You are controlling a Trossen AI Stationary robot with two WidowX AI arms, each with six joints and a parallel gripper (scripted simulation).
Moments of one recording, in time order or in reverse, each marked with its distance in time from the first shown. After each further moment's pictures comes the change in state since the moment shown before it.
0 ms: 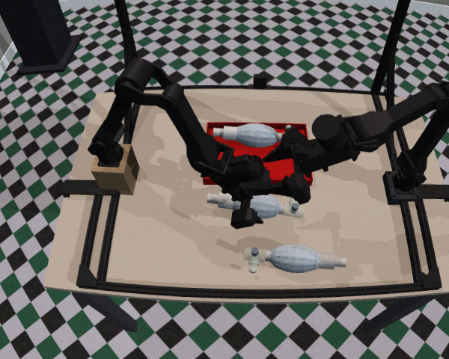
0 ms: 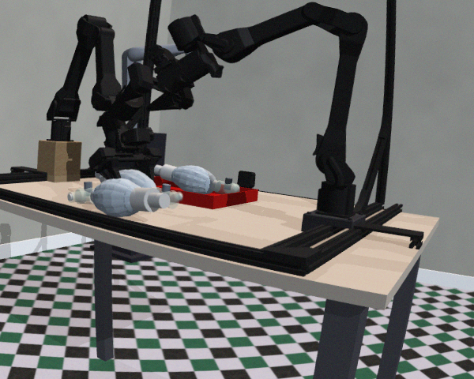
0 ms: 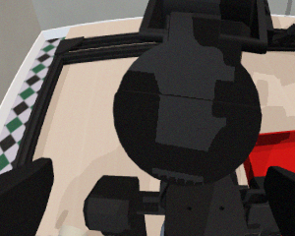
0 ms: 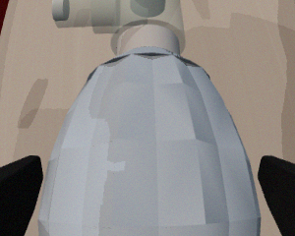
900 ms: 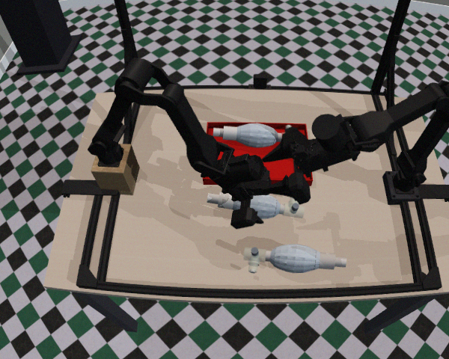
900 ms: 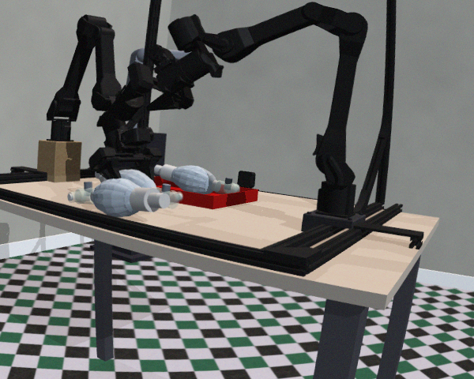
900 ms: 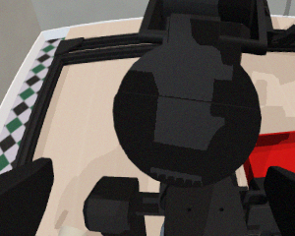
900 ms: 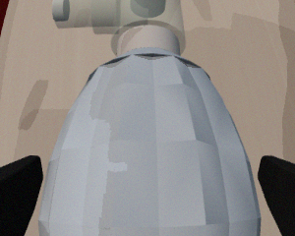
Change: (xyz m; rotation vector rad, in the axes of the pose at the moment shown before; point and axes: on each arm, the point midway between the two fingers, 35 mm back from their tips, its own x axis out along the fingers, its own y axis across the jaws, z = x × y) left arm 0.000 0.000 0.001 -0.001 -0.001 0.000; right arm 0.000 0.000 0.000 0.000 0.000 0.000
